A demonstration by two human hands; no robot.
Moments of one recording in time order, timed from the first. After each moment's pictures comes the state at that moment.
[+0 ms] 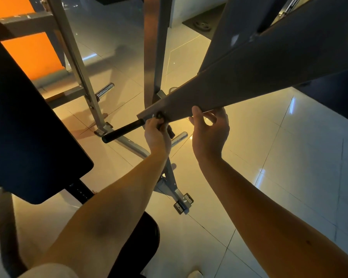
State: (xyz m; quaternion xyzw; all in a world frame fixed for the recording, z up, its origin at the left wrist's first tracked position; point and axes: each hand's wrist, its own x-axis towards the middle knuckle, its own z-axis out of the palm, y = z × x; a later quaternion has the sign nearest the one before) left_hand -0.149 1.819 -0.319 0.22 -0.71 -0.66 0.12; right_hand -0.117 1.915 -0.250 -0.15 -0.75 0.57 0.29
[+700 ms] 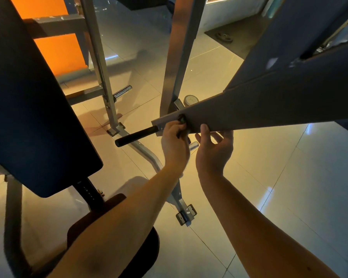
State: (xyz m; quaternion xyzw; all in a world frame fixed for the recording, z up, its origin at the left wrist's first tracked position) left_hand -0.165 1.830 -0.320 0.22 -0.52 -0.82 0.11; right_hand -0.130 1.891 -0.271 -0.19 -0.73 0.61 0.26
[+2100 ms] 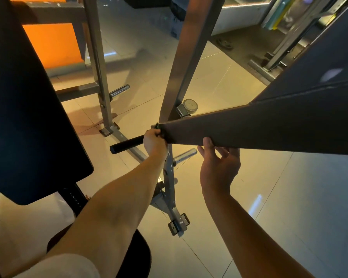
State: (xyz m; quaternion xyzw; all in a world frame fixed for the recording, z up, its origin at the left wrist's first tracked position) left_hand -0.241 1.773 -0.385 0.42 -0.28 -0.86 0.02; right_hand -0.145 1.891 -0.294 -0.18 -0.73 0.63 0.22
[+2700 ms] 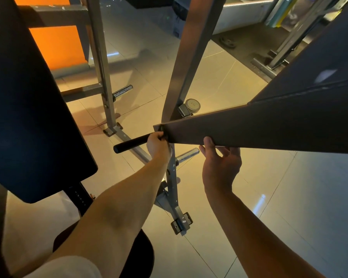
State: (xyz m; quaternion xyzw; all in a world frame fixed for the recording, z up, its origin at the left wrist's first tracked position) left_hand -0.228 1.780 -0.379 0.43 -0.38 -0.82 0.02; right_hand -0.145 1.895 -0.292 -0.18 -0.73 0.63 0.21
